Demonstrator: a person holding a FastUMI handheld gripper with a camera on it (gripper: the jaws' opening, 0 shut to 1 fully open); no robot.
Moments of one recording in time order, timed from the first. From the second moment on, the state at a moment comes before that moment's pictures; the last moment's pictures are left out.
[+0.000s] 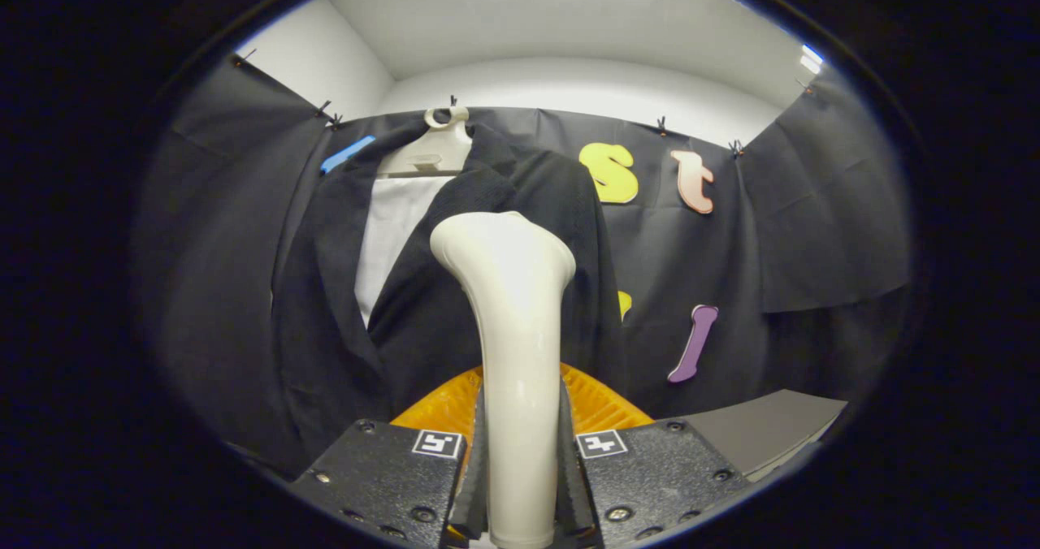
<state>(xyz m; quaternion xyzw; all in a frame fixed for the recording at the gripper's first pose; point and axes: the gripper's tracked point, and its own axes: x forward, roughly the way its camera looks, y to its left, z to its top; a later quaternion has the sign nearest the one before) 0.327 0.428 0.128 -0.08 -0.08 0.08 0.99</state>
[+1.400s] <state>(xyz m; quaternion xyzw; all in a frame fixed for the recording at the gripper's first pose) 0.264 0.369 -0.128 -0.19 0.14 0.03 0.97</state>
